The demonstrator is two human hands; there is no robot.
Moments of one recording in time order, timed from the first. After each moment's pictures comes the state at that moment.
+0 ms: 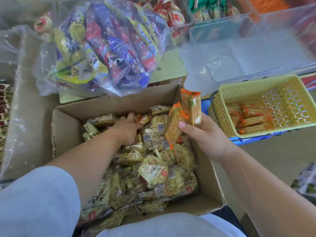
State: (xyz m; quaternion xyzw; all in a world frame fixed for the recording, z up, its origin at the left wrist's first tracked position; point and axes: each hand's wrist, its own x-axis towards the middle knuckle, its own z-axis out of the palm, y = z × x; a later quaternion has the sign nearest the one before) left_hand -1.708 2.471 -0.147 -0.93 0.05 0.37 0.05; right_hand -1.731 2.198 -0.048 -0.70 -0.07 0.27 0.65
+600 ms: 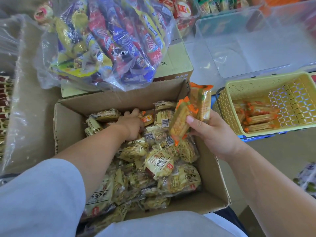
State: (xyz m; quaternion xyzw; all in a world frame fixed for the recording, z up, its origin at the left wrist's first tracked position) left_hand -1.703 2.476 -0.157 -0.92 0.02 0.38 -0.03; right_hand -1.727 2.201 -0.051 -0.66 -0.04 0.28 0.69
